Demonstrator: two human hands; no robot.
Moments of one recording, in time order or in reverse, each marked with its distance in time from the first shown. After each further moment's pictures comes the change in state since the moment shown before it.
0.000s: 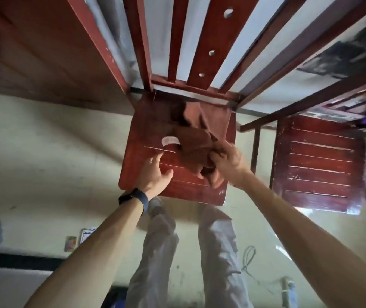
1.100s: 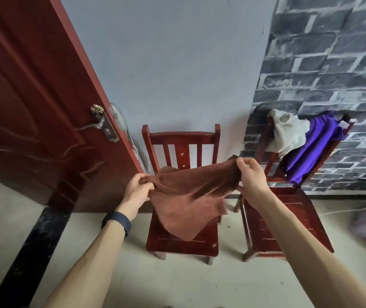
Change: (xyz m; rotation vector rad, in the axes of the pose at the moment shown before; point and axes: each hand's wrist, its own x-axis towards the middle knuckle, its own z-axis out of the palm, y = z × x) left_hand -0.322 0.216 -0.178 -0.608 0.321 0.165; right_hand -0.312 -0.125 -0.255 0.960 0.364 -0.051
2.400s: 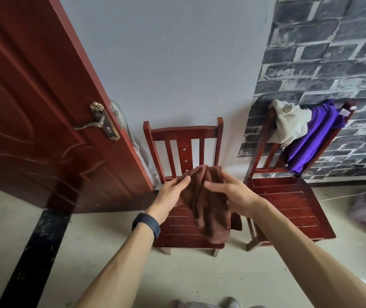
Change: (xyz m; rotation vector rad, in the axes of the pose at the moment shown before) left_hand -0.017 -0.006 0.035 0.003 -0.393 -0.035; right_hand -0.028 0.039 0.035 -0.014 -0.576 0.147
